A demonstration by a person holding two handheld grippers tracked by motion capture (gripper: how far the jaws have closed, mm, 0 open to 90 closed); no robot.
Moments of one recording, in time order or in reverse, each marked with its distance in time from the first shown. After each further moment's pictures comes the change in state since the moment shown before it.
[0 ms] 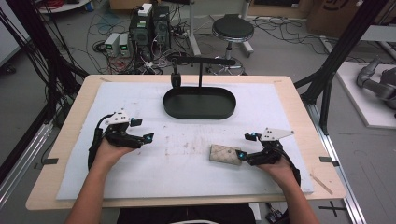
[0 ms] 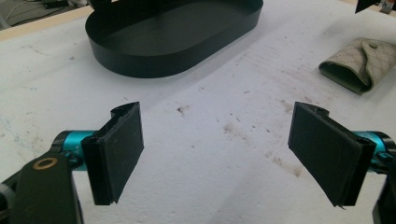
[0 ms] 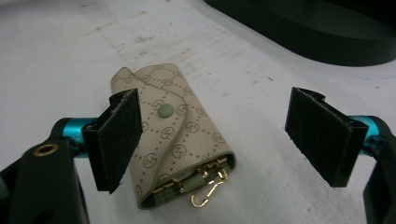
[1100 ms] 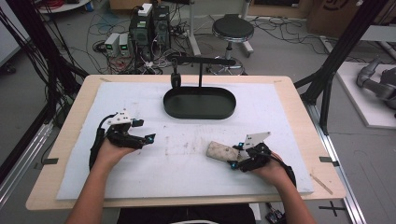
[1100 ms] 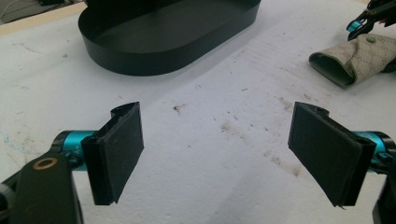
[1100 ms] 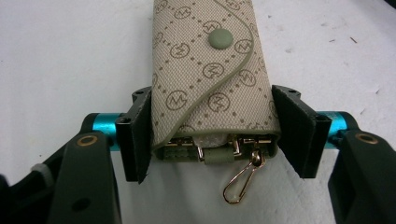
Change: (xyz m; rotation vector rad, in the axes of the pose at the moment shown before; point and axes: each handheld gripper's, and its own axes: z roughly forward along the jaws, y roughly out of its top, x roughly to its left) left arm -0.001 0.000 0.004 0.010 -0.006 0.001; right arm 0.016 0.003 0.031 0.270 0.092 -0.177
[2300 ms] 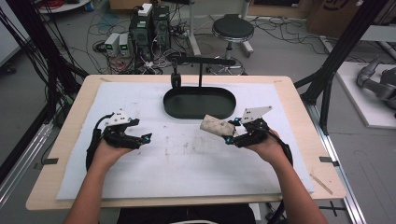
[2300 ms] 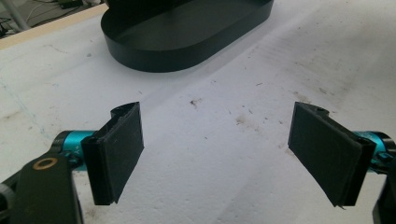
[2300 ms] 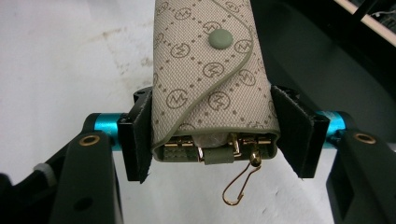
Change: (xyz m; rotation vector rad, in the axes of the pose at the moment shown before) left arm 0.000 -0.001 -0.010 0.011 0.064 0.027; right arm -0.028 0.072 -0.026 -0.118 -0.052 -0.027
